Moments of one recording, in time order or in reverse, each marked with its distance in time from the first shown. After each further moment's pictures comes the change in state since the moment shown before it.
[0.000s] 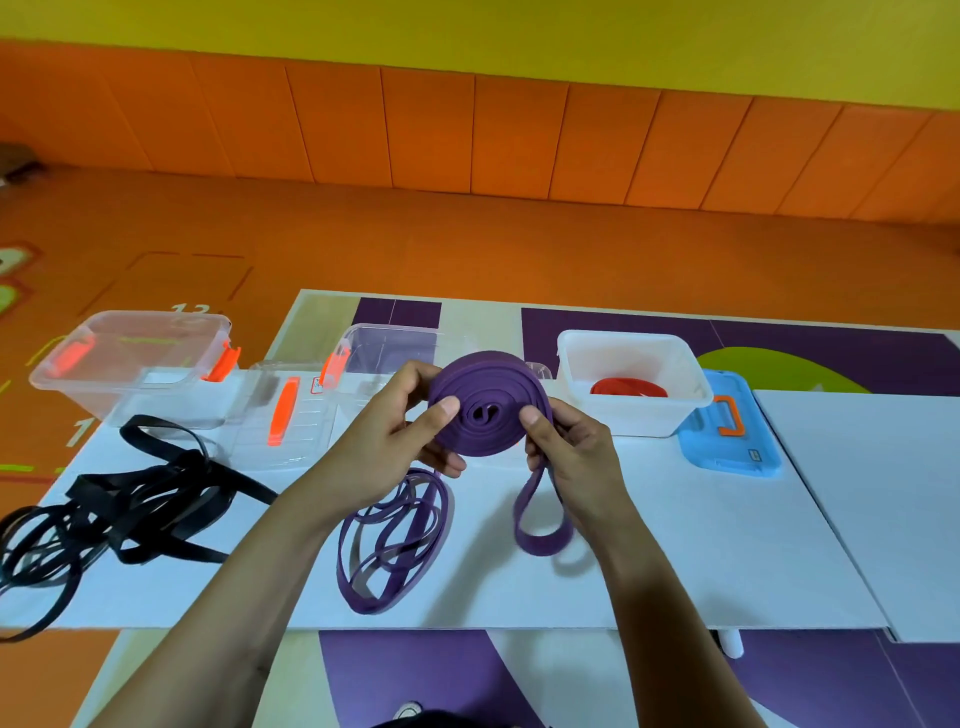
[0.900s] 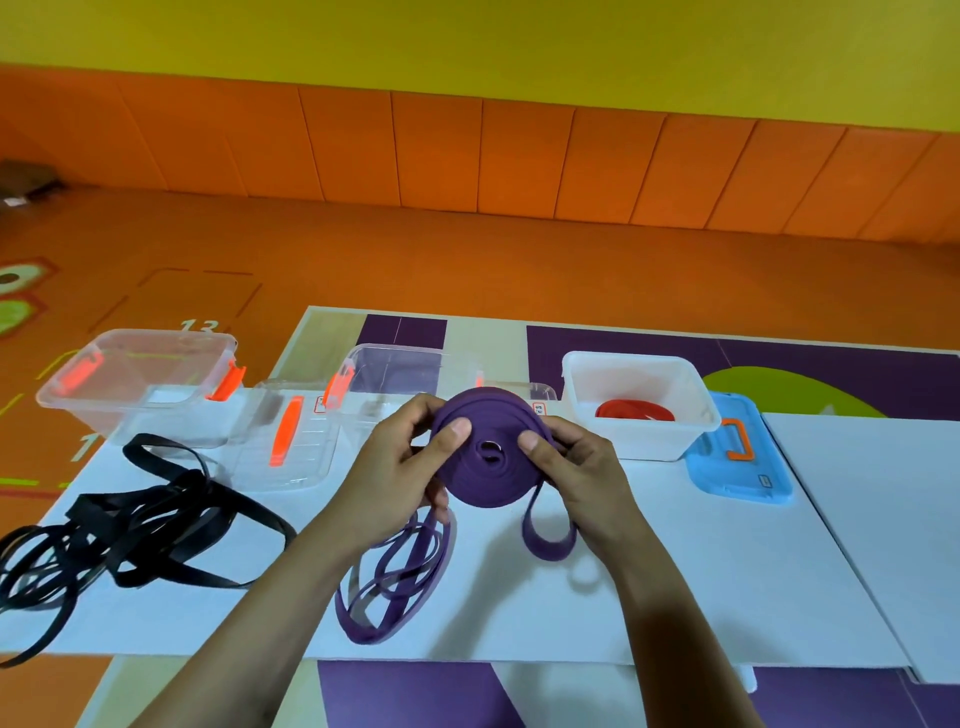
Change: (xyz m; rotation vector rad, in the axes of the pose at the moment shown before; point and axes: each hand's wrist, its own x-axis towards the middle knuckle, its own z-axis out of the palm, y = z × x) left_hand 0.005 -0.002 0.015 -0.021 0.136 -0.011; right_hand 0.011 -0.008 -0.006 0.058 -0.125 0.010
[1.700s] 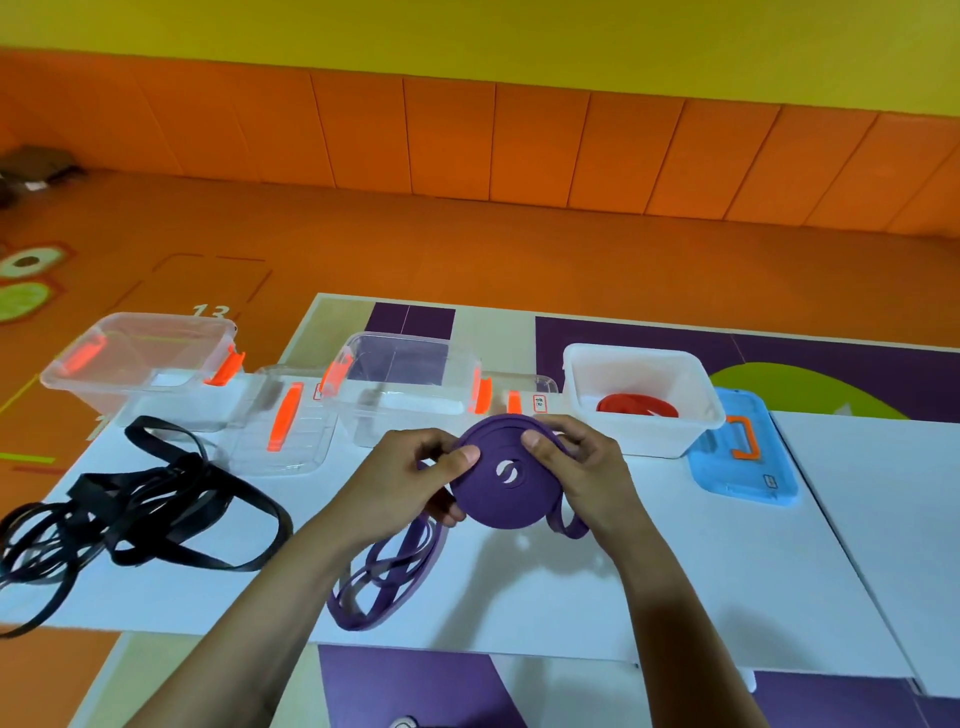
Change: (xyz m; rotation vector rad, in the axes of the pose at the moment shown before) left_hand 0.006 -0.020 0.019 0.069 -0.075 -0.230; right_hand 0.007 0.009 -0.028 -0.093 0.076 0.104
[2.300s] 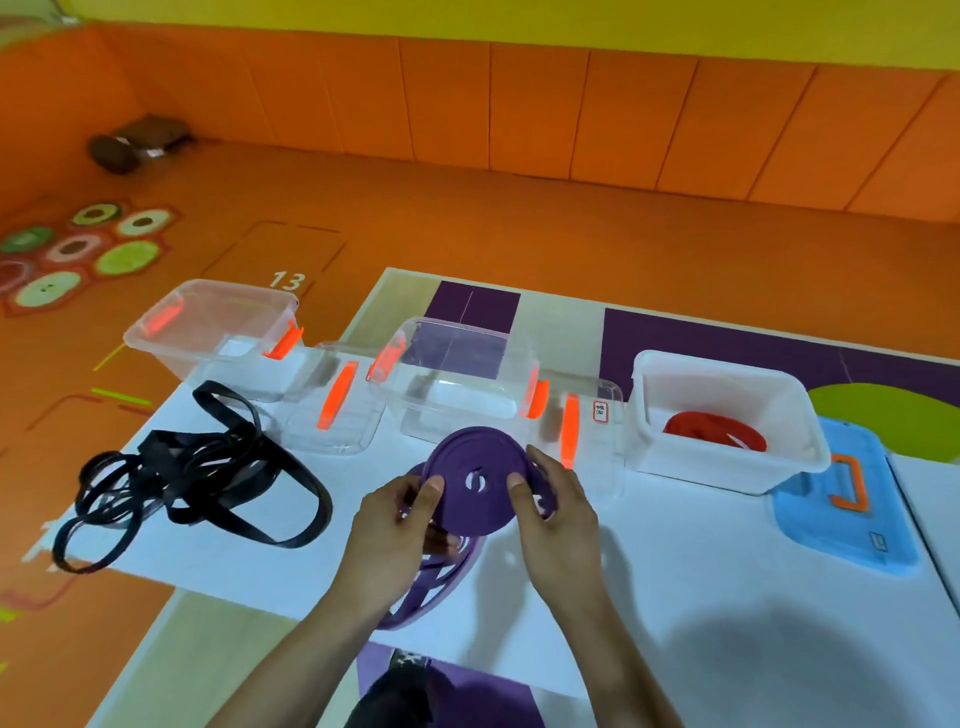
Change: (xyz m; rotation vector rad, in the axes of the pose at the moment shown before) left_hand 0.000 -0.065 0.004 -0.076 0.475 -0.202; right_hand 0.025 0.076 0.066 -0.197 0.056 -0.010
